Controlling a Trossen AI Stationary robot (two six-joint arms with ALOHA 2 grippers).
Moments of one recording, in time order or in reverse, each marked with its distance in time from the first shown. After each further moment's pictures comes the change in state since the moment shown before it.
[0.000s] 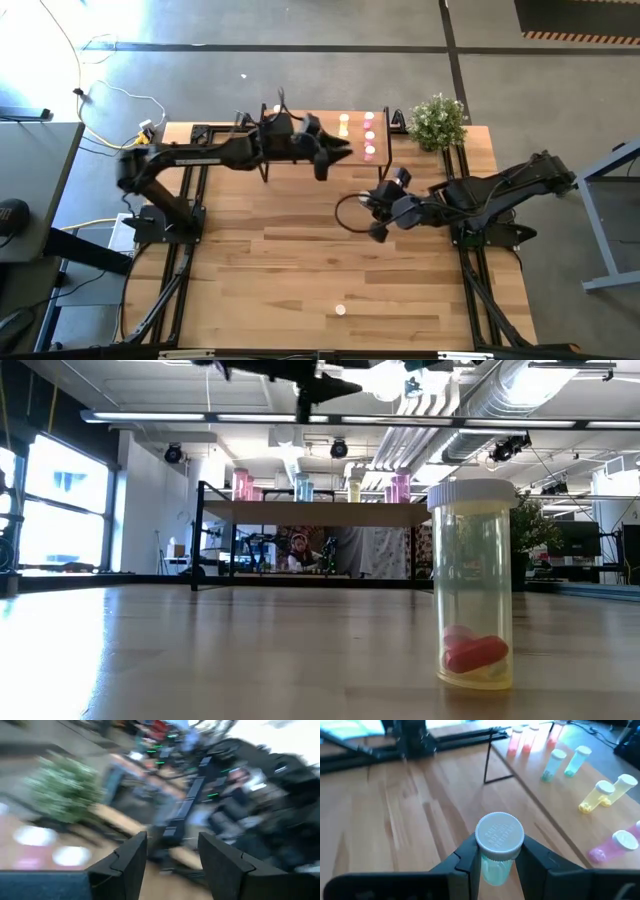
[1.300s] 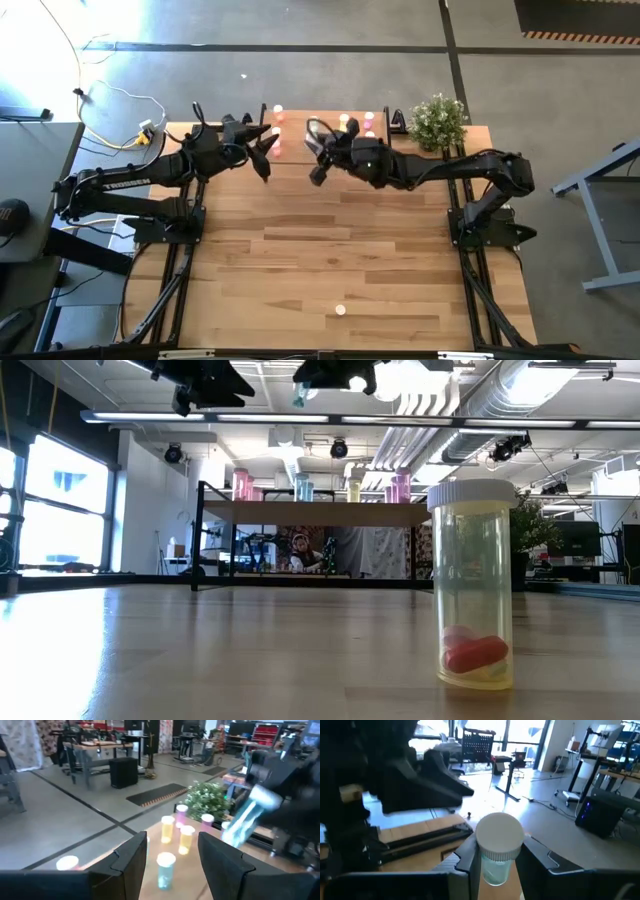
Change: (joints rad) left arm 0.015 -0.686 -0.486 -0.248 -0.583 0.393; right arm -0.376 0.337 0.051 0.886 -0.096 -0.415
